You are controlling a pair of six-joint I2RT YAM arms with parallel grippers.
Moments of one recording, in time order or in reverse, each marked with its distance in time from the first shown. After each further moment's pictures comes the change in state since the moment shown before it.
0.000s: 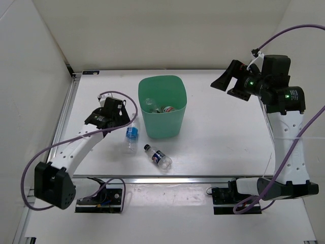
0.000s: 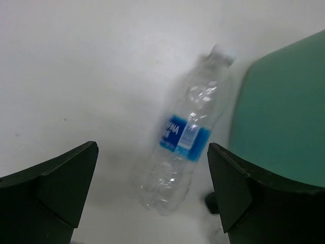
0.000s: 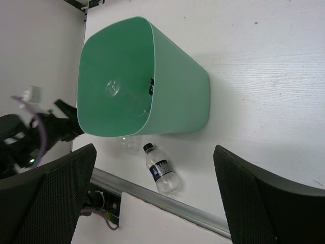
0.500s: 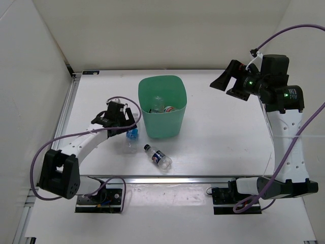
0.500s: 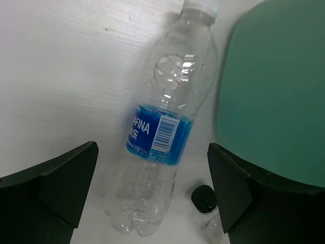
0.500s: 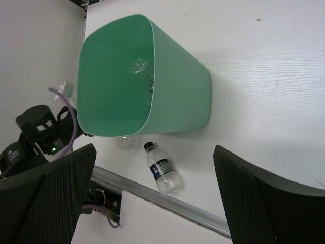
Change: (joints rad) left arm 0.059 0.134 -0.164 0.221 0.294 0.021; right arm 0.000 0.016 -0.006 0.006 -0.014 0.000
